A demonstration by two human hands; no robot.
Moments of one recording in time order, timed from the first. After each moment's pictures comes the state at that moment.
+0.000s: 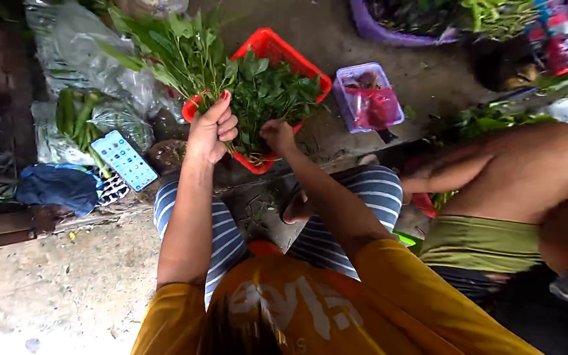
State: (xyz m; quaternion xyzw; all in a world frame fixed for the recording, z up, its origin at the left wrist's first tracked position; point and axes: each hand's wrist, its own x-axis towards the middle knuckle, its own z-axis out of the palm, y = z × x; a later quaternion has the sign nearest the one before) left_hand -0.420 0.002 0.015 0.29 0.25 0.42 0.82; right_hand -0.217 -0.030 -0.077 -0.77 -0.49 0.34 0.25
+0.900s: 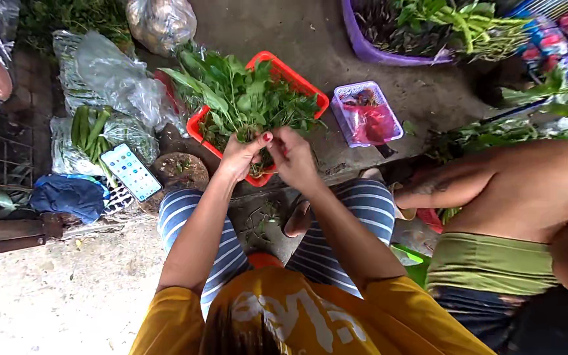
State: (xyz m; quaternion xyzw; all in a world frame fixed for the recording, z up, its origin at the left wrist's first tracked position) left_hand -0.372 -0.026 0.003 0.39 0.32 0.39 0.77; right_hand -0.241 -0.092 0.016 -0.60 -0.65 0.18 0.43
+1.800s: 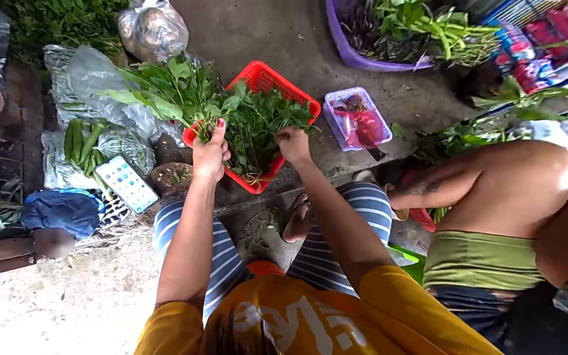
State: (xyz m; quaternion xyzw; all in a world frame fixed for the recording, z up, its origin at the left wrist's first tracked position) left_hand -0.402 0.005 0.009 0.34 0.43 0.48 0.69; right_hand -0.191 -0.030 -0.029 -0.80 -0.44 0.27 0.29
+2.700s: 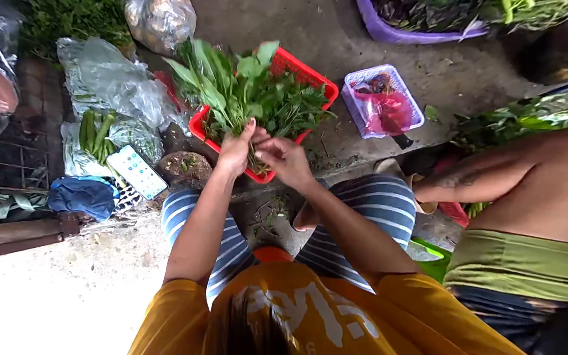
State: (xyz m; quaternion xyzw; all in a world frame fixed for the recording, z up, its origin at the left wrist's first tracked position) left_hand -0.365 -0.014 -0.002 0.37 0.45 0.37 0.72; right_hand -0.238 -0.091 -0.021 -0.62 -0.58 0.30 0.44
